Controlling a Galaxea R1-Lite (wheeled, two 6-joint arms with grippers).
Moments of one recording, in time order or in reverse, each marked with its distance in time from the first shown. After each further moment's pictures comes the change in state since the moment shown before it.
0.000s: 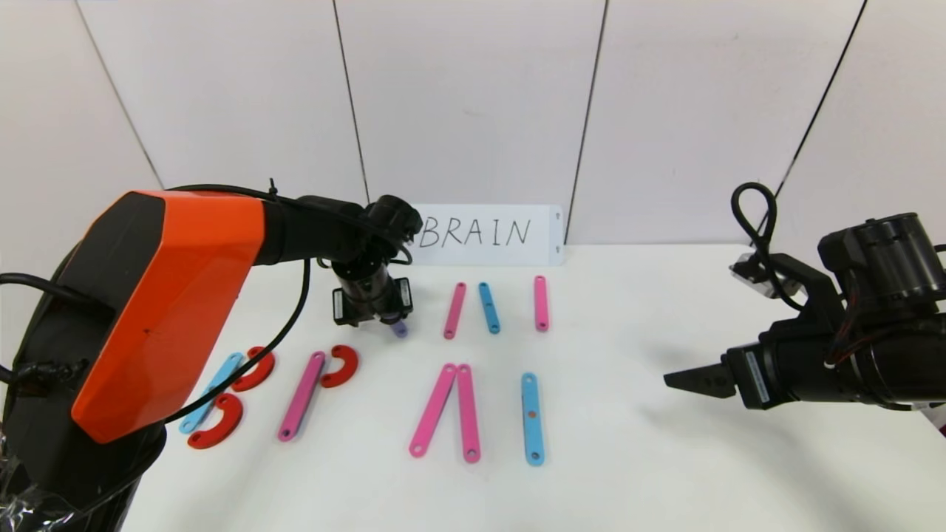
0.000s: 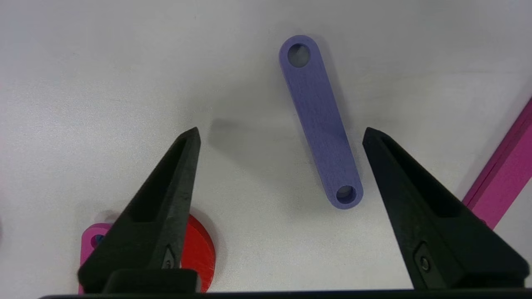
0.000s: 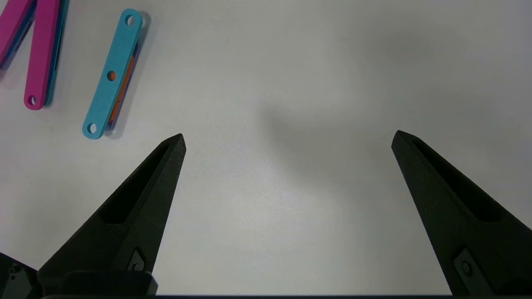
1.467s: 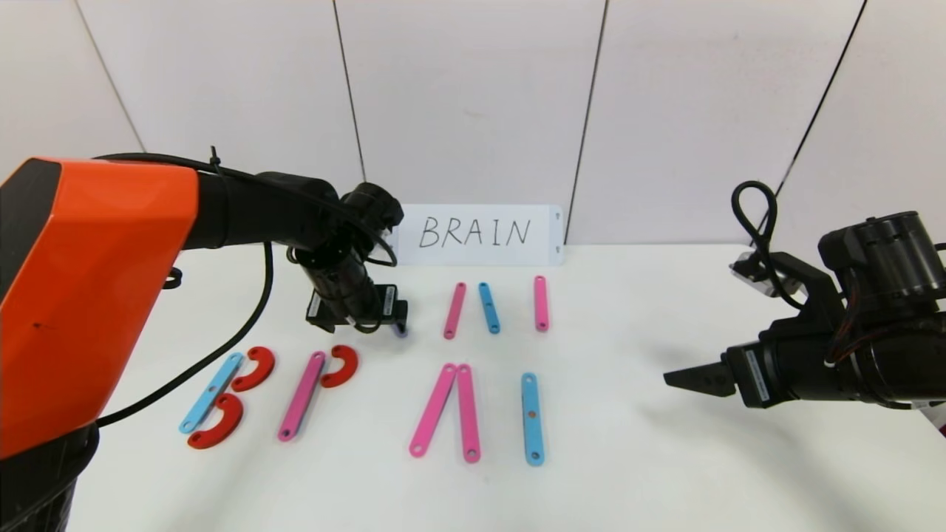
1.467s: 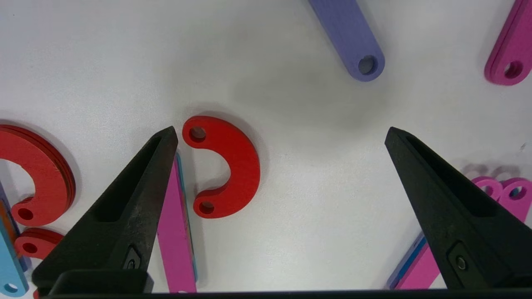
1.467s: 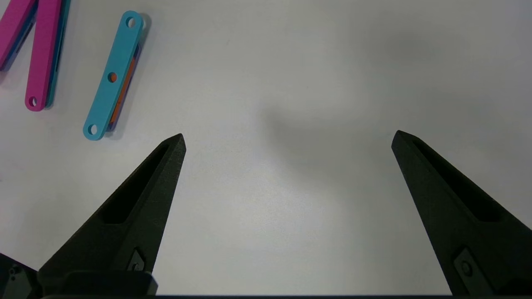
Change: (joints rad) left arm 0.008 -0.147 0.124 0.092 -0.103 0.197; right arm 0.001 0.000 -0.004 0.001 0.000 0.000
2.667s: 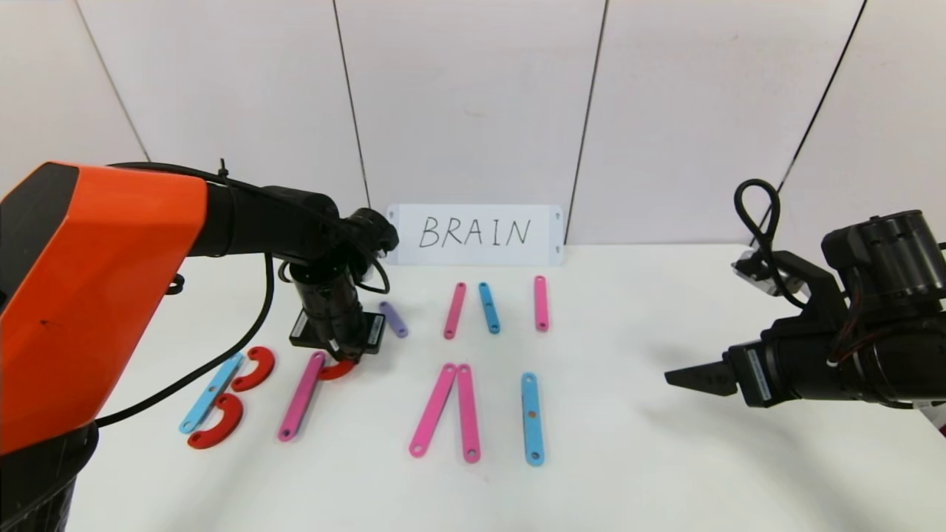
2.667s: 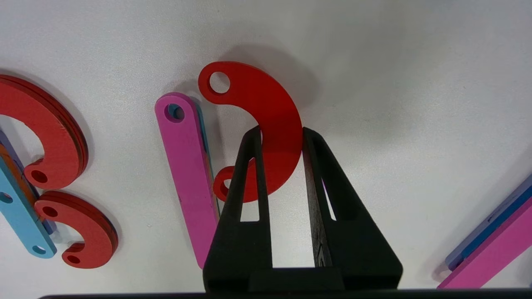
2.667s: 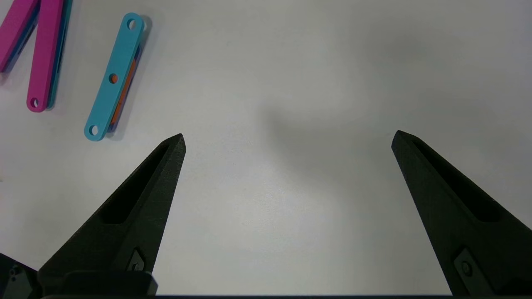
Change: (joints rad) left arm 0.011 0.001 0.072 0.090 0.016 0.070; right arm -0.001 -0.006 0.000 0.000 0.000 0.000
